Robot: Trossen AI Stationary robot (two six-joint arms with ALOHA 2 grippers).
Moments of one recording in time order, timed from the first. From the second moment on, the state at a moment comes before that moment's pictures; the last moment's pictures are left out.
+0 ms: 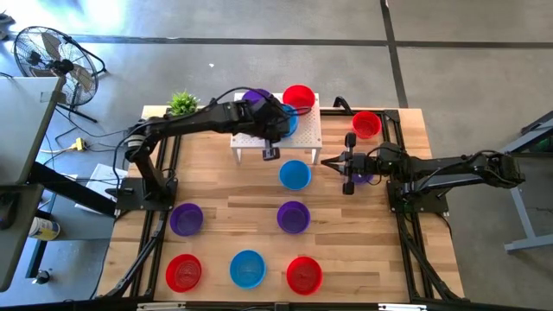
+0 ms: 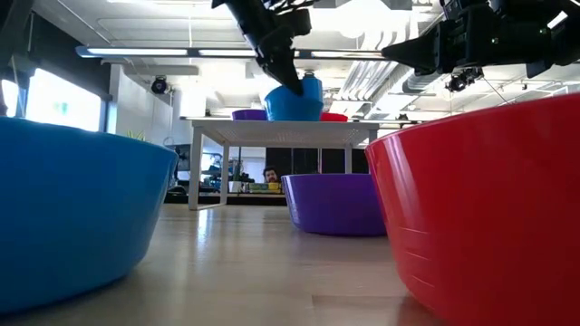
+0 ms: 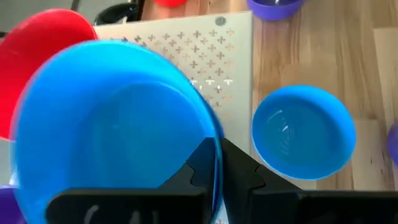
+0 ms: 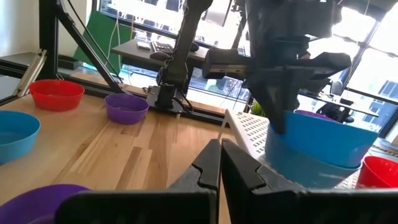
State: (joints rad) left arm 0.29 1.75 1.66 -0.73 -0.08 0.30; right arm -0.17 0.89 0.31 0.58 -0.10 -0.27
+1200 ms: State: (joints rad) left arm 0.25 1.61 1.66 -0.86 -0.03 0.30; right arm -0.17 0.89 0.31 0.56 -0.10 -0.27
